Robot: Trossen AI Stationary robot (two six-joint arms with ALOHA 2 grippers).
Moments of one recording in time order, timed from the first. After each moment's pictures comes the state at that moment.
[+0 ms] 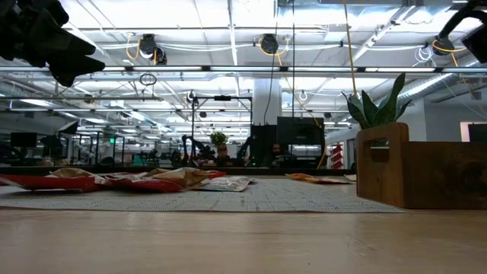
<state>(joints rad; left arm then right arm) -0.20 0.01 0.25 -0.40 -0.34 -0.22 0.74 1.69 1.16 -1.51 -0.09 1.43</state>
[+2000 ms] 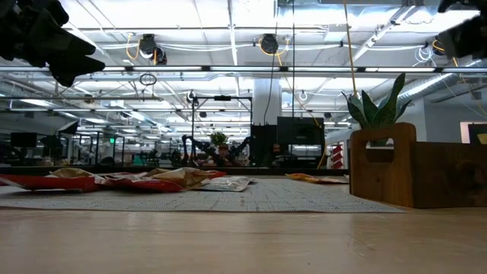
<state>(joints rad) -0.20 0.01 0.25 -0.40 -0.34 -0.22 0.73 1.60 1.04 -1.33 0.14 1.16</state>
